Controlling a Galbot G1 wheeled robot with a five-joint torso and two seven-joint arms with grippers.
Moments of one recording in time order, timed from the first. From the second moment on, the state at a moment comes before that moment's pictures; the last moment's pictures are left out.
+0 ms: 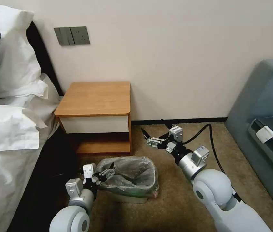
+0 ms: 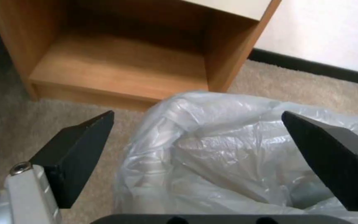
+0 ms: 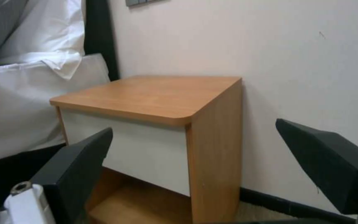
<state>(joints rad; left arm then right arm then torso) 1.63 -1.48 -0.50 -2.16 -0.38 0.47 -0.10 -1.24 1.16 0.22 2.13 0.37 -0.22 -0.07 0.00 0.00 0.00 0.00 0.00</state>
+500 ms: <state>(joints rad) 1.58 -1.45 -0.55 -2.04 -0.17 0.09 -0.03 -1.38 1.25 0.25 2.10 0.26 -0.14 0.00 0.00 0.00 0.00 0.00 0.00</state>
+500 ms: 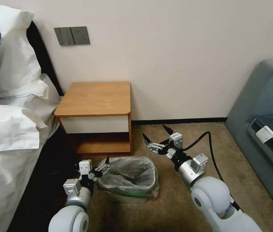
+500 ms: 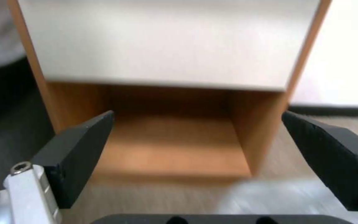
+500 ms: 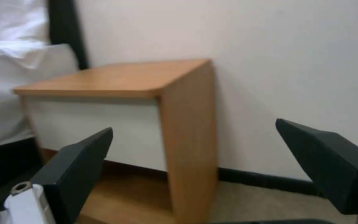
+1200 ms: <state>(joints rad) 1.55 -1.48 -0.58 -1.84 -0.15 -0.26 0.11 -1.50 1.39 0.32 1.92 0.06 0.12 0.05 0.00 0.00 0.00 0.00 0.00</state>
